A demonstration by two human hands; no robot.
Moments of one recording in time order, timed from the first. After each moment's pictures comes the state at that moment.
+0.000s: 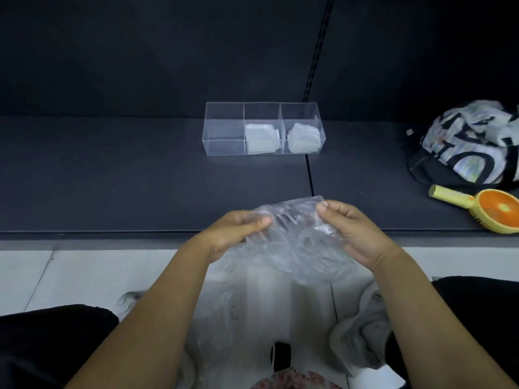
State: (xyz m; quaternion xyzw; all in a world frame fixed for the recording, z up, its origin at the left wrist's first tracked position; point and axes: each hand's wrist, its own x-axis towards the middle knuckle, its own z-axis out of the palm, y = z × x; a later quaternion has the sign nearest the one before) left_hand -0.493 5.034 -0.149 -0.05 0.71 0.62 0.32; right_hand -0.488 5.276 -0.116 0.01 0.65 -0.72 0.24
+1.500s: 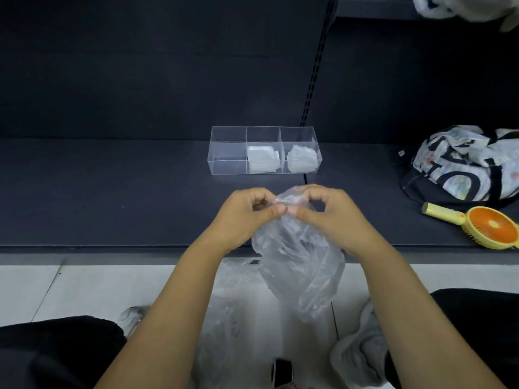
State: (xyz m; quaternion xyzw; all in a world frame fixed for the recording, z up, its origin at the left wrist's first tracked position) left_hand -0.494 5.052 -0.075 0.07 0.77 0.63 0.09; right_hand -0.496 5.243 -0.056 -0.12 0.82 -0.55 0.10
